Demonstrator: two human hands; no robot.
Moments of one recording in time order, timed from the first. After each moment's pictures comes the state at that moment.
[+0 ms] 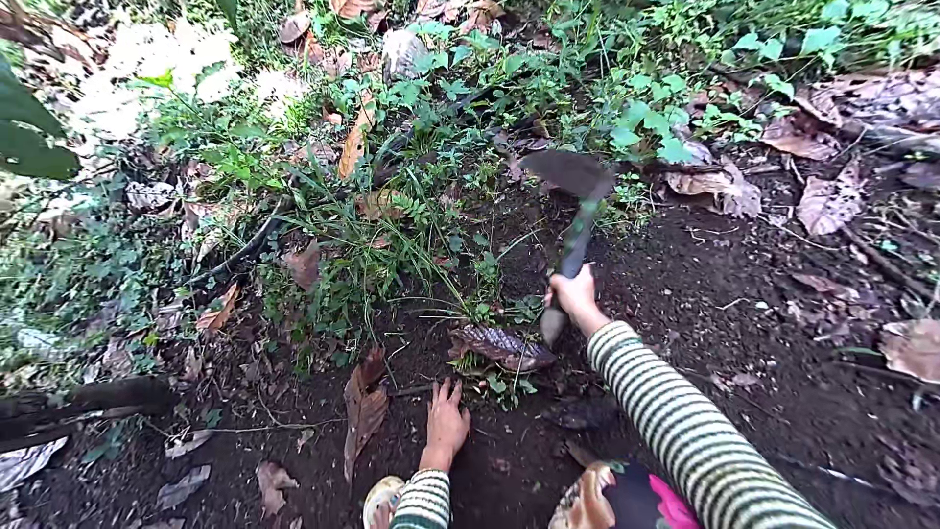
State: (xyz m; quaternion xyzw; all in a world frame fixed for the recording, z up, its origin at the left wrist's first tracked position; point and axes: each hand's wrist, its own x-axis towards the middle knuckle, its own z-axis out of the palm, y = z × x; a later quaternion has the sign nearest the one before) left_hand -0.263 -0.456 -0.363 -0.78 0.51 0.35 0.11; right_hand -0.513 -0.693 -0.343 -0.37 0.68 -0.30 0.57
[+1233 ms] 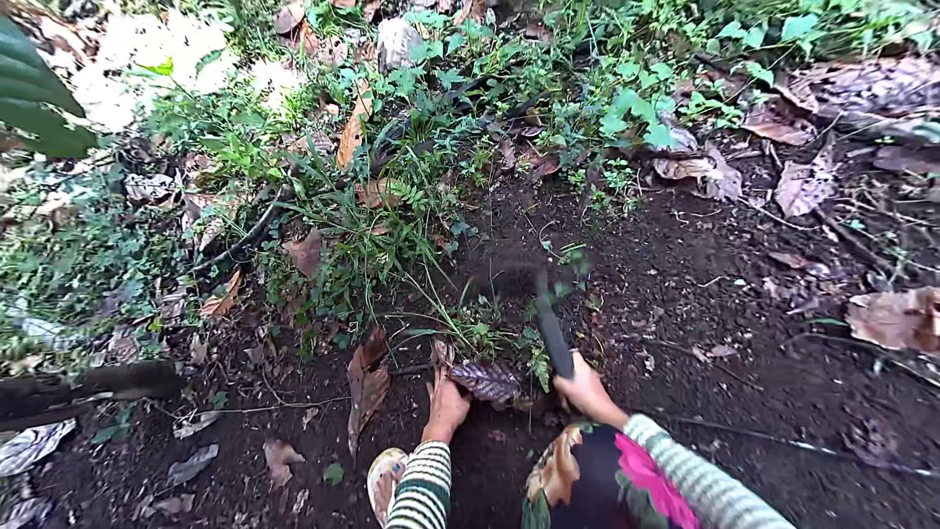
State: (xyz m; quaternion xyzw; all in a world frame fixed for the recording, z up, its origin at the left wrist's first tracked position) left_hand -0.271 -0.442 -0.356 -0.79 0.50 0.34 0.04; right_hand -0.555 -0.510 -0.366 -0.48 0.68 -0.04 0.56
